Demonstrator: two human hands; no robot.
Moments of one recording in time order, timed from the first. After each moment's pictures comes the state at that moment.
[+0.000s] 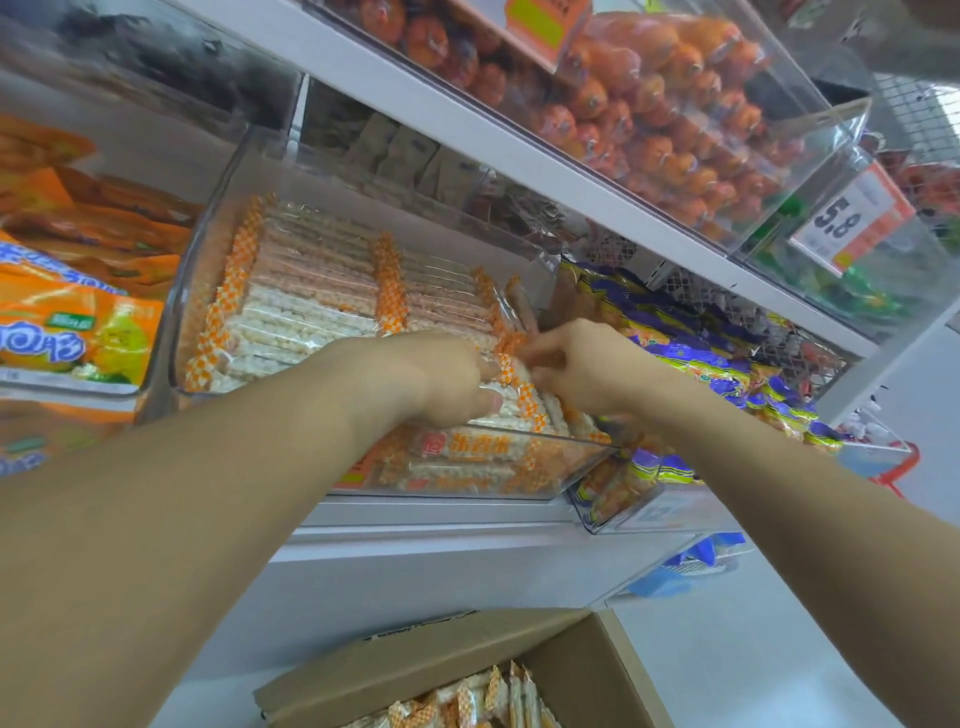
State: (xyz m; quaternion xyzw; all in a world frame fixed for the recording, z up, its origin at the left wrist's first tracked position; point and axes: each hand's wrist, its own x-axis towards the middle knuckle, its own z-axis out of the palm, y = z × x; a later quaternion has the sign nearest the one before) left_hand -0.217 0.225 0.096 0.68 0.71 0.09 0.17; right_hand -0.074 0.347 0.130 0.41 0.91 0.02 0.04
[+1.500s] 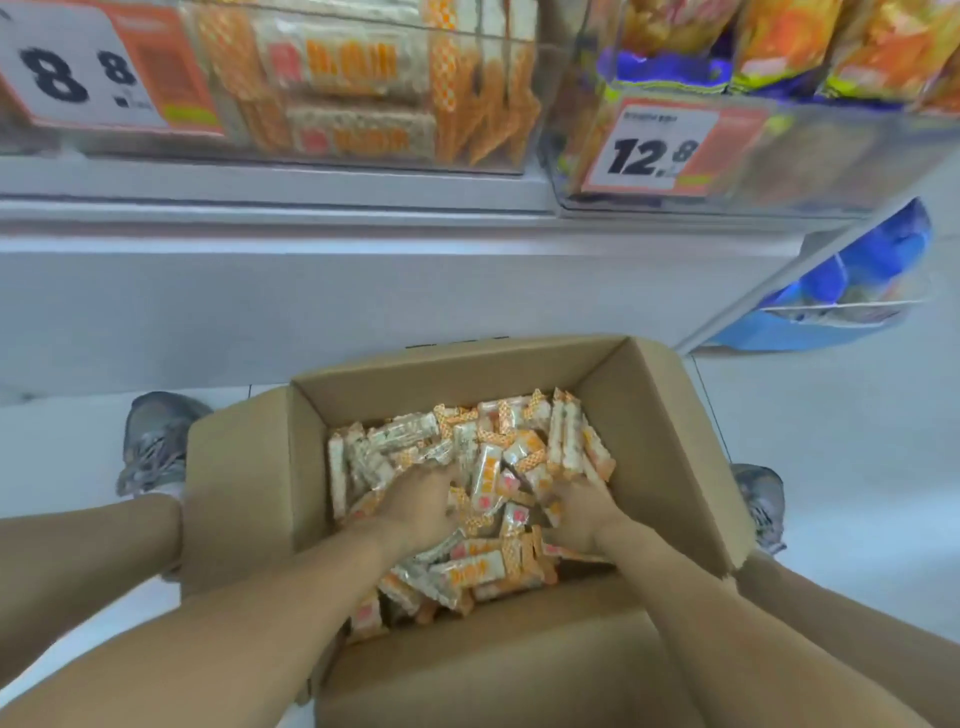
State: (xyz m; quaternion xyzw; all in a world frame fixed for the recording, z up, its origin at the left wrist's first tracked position) left_hand 0.022 0.103 -0.225 0.49 0.76 0.07 0.41; right_hand 0.210 0.243 -0.225 0.42 0.81 -0.25 0.33
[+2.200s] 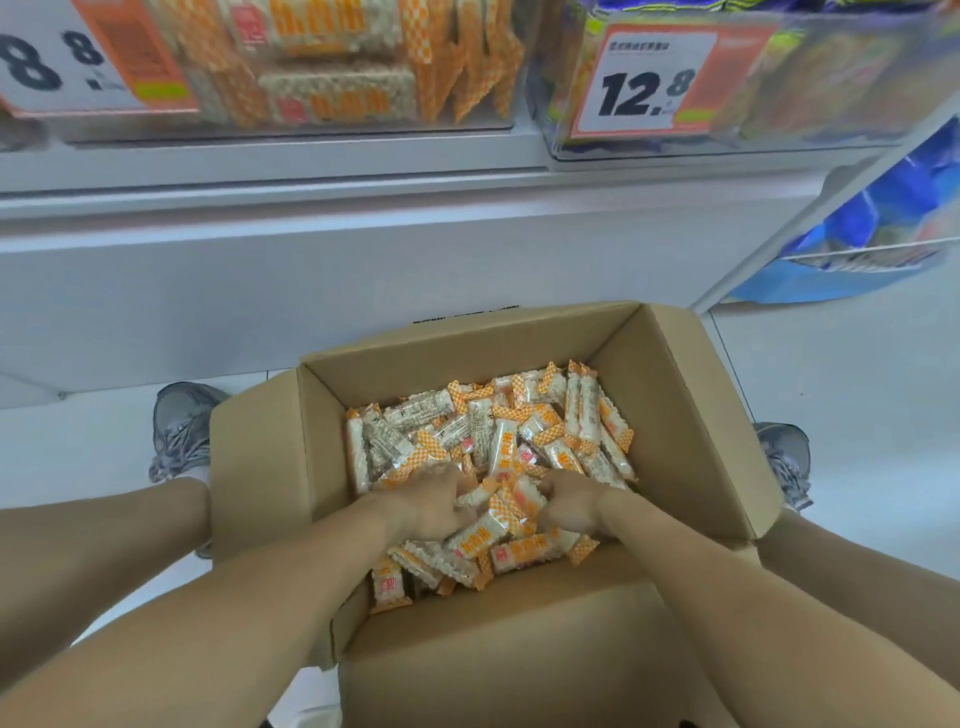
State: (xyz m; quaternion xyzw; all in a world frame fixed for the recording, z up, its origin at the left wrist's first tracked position) left_hand 0.021 0.081 -0.246 0.45 0.70 -0.05 0.56; right_hand 0.199 0.212 -0.228 0.47 0.65 -0.45 0.39
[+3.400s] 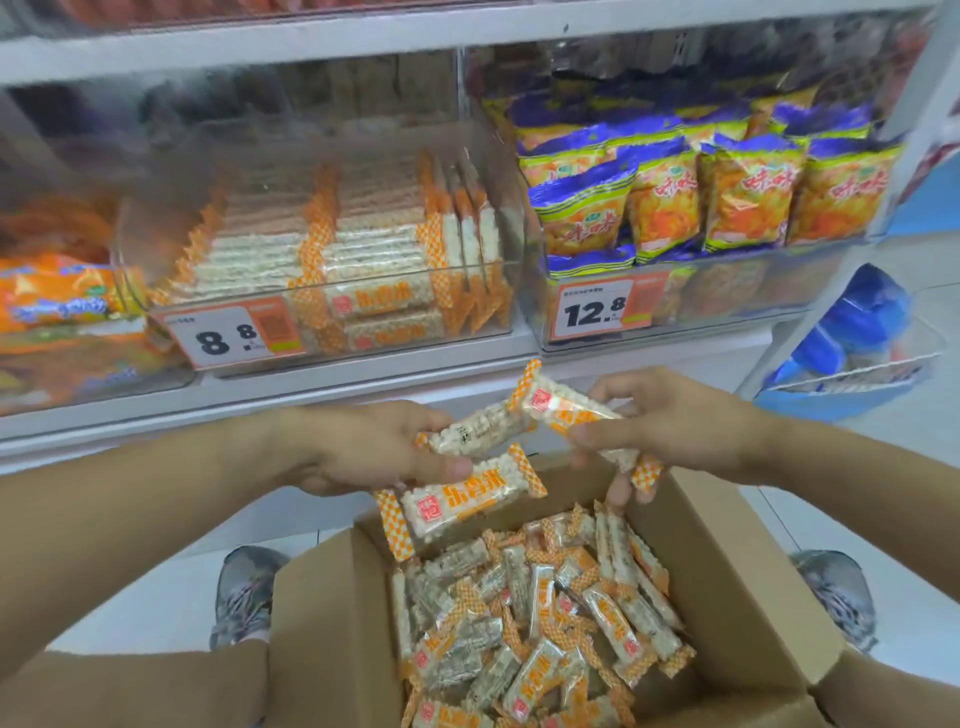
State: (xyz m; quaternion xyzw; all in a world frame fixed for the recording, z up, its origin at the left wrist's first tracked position) left_hand -0.075 0.131 0.041 0.44 0.69 0.15 0.56; right_hand 0.168 0.274 0.054 0.35 0.72 -0.59 0.06
